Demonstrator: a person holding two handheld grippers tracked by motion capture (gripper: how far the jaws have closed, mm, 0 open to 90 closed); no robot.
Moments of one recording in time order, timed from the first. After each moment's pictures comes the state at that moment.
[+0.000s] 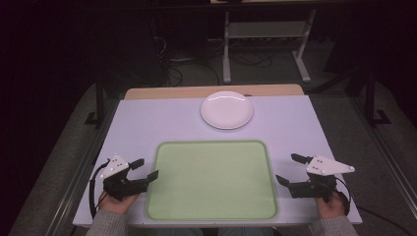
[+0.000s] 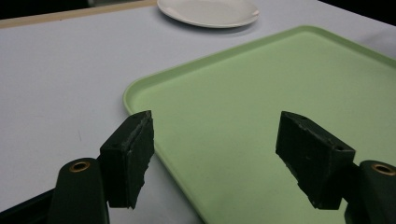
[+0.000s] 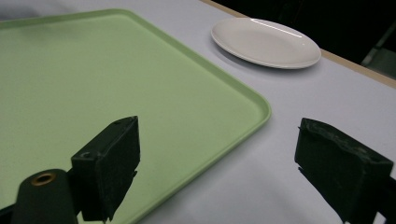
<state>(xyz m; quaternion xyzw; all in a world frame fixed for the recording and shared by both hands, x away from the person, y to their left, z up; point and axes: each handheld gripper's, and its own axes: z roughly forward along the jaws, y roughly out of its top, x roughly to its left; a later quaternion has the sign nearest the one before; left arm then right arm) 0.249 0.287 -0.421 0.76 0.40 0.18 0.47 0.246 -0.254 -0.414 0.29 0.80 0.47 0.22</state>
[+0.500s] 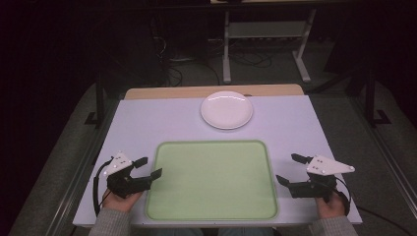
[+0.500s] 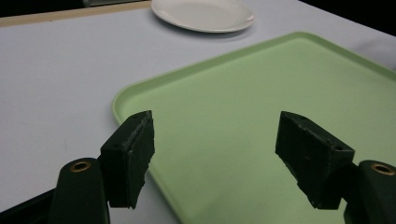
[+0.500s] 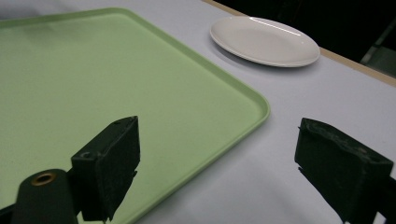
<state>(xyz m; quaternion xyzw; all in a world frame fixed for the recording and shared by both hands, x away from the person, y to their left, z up) 0.254 0.276 -0.416 0.76 0.40 0.17 0.48 0.246 -0.254 -0.415 0.30 0.80 0.47 0.22</state>
